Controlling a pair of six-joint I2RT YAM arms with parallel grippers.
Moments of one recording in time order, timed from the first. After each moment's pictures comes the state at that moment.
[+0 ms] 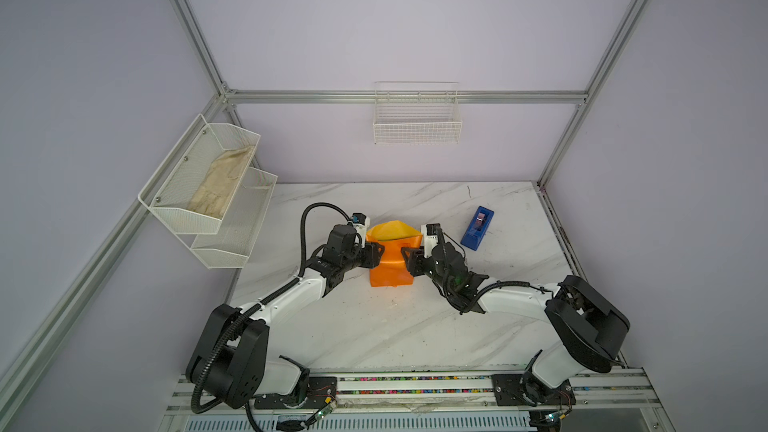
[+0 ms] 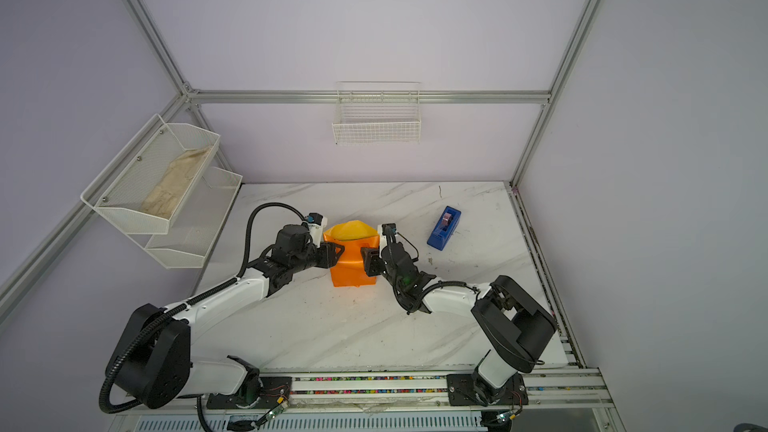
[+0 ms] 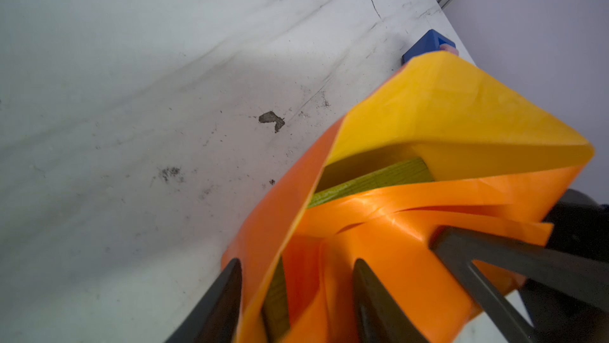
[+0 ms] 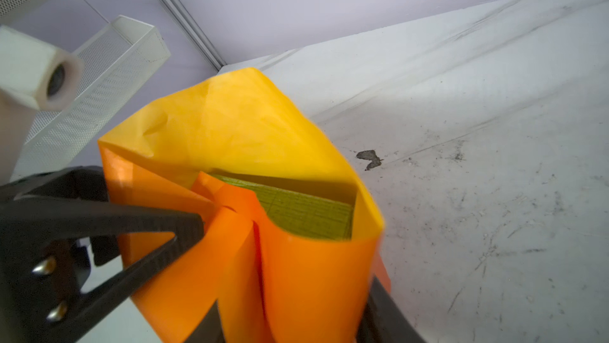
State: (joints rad) left arm -0.42 1.37 0.81 -0.06 0.16 -0.34; right arm 0.81 1.59 0.76 0.49 0.15 0.53
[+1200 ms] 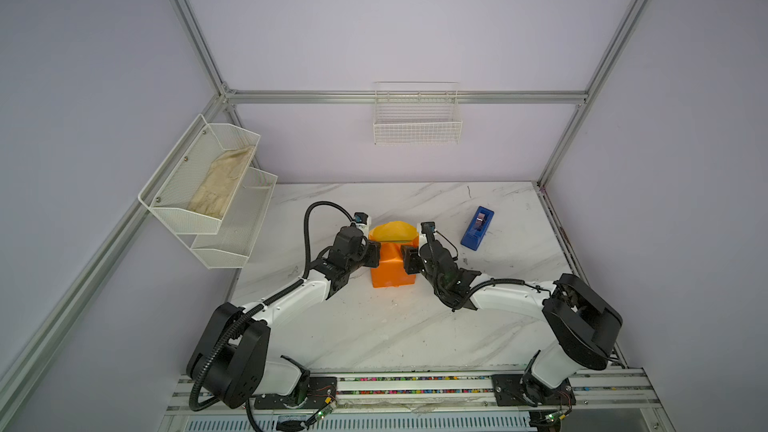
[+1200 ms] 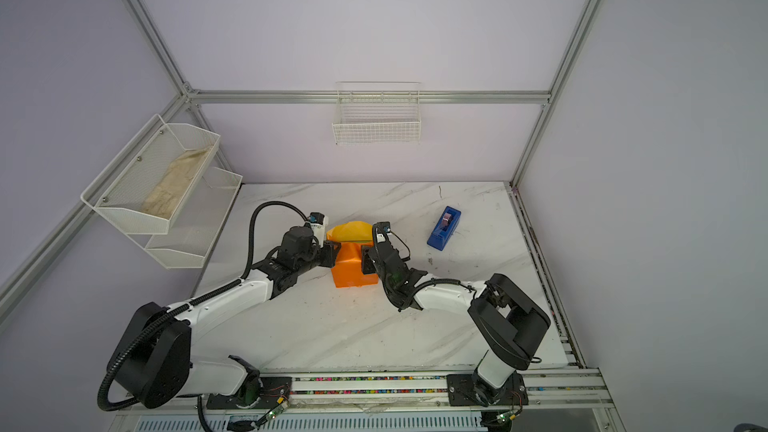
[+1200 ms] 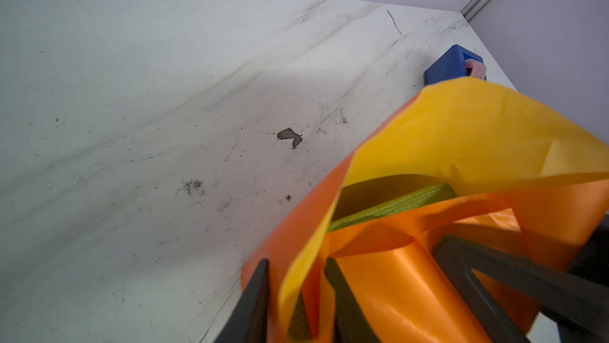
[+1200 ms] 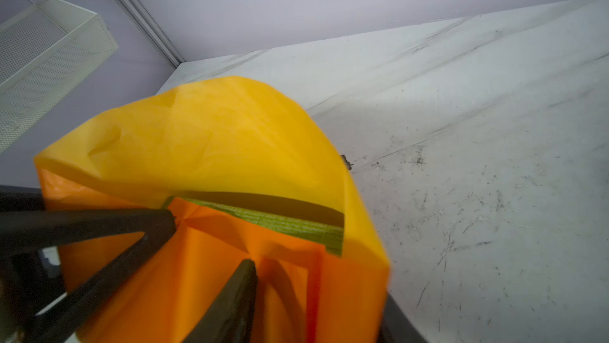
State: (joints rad) left arm -0.49 1.38 0.81 -0.02 0.00 -0.33; right arm 0.87 1.63 0.86 0.34 0.34 0.51
